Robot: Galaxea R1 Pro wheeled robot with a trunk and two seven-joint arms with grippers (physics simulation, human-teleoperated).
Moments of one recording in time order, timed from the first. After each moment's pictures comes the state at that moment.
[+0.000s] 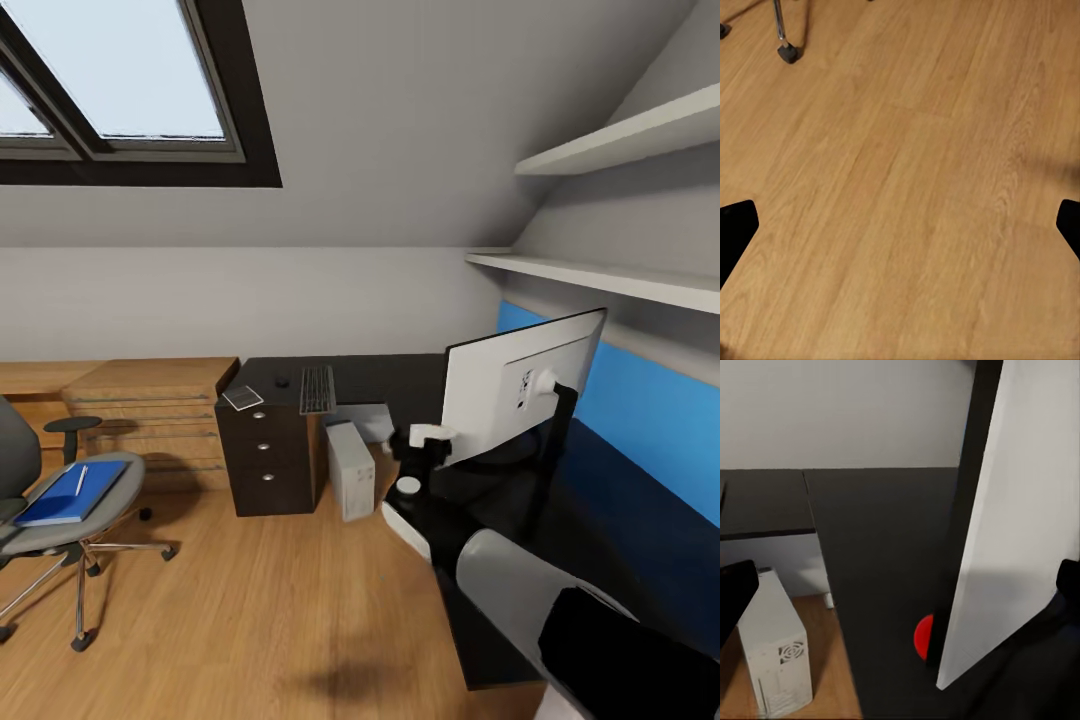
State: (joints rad) left arm -0.09 0.08 -0.38 -0.35 0.57 -0.48 0.37; right arm -0.97 0.15 0.87 -0.47 -0.59 -0.17 -0.81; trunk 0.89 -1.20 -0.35
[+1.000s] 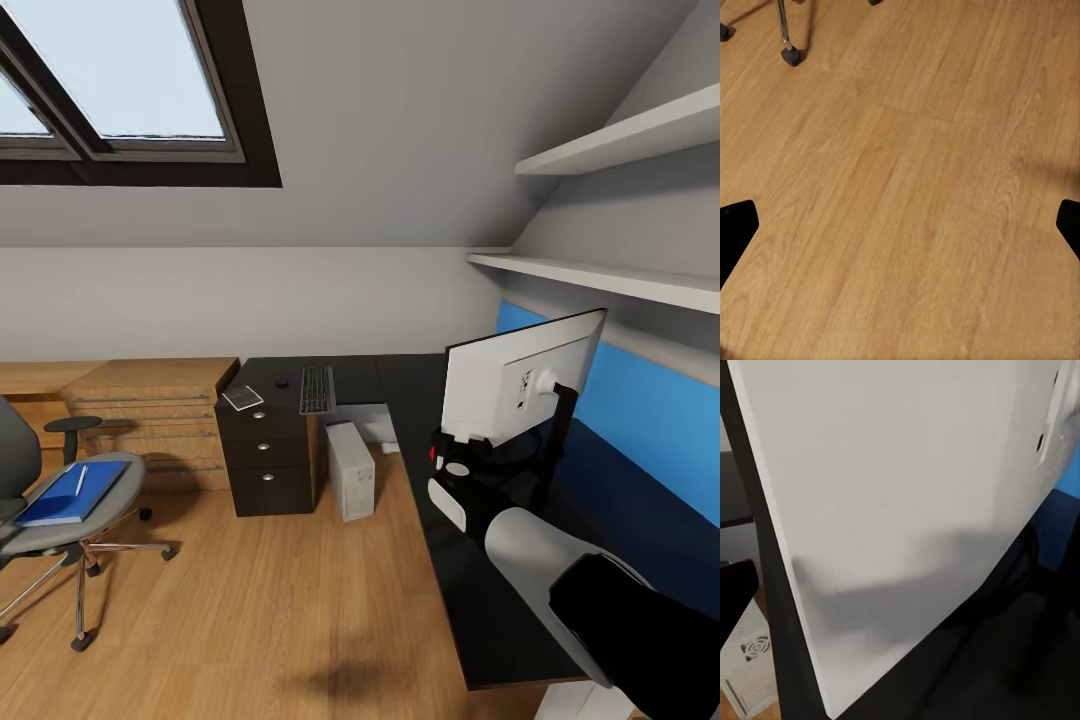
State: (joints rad) left arm -0.09 0.08 -0.38 -0.35 0.58 -0.50 0.37; right arm -1.05 0.08 0.62 -0.26 -0.60 -0.22 -0.60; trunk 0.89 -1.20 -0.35
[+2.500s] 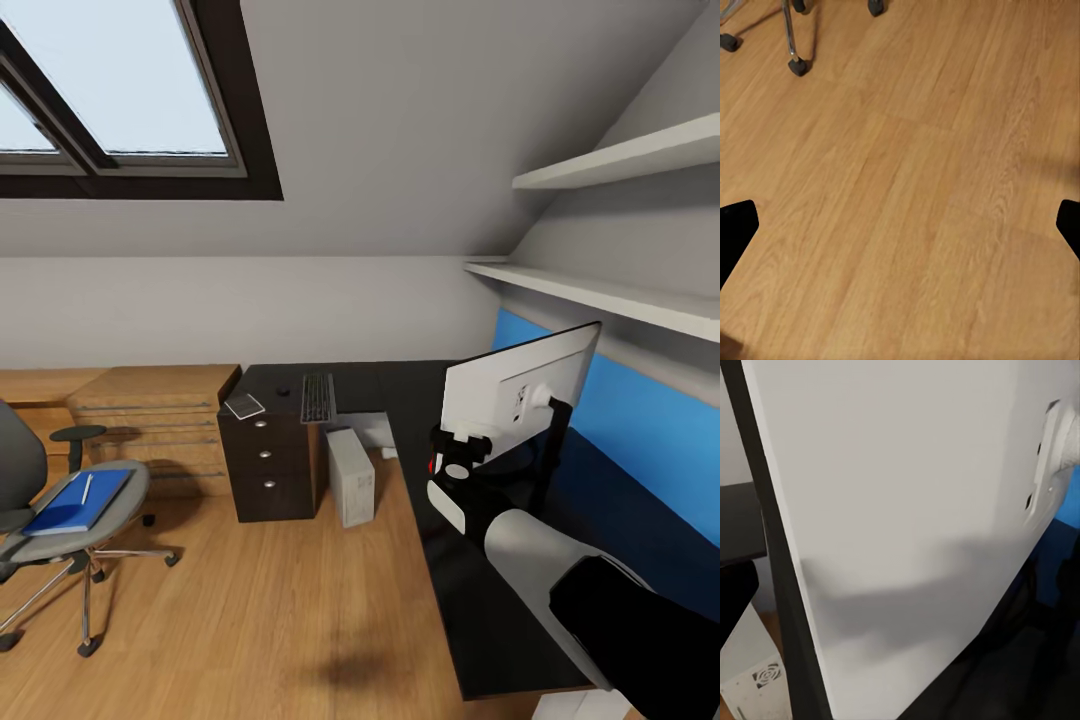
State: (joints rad) left arm -0.09 0.08 -0.38 -0.35 0.58 -0.49 0.37; right arm -1.04 0.08 0.62 -0.26 -0.58 -0.27 -0.59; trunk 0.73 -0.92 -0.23
